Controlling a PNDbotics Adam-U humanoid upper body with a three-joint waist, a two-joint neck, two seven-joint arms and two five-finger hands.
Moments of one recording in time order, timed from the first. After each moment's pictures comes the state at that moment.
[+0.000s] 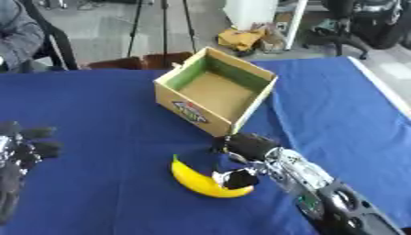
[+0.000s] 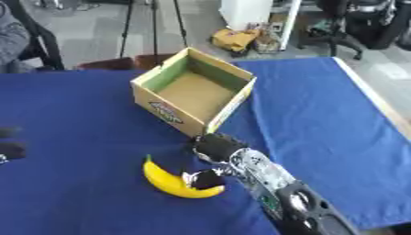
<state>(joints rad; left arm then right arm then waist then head) -0.19 0.28 -0.09 -1.76 0.16 0.08 -0.06 -0.43 -0.32 0.40 -1.52 1.07 -0.10 0.46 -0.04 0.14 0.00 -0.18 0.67</state>
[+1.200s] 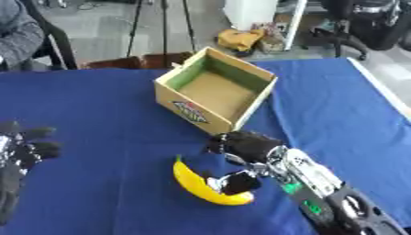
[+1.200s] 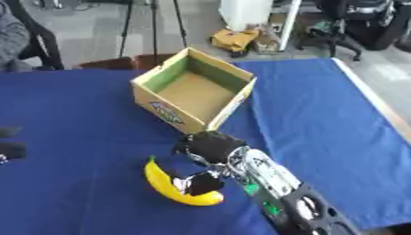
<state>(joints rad) -0.19 0.28 -0.09 -1.76 0.16 0.08 -0.06 -0.39 -0.32 0.42 -1.71 1.12 -0.10 0.58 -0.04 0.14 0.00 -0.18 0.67</state>
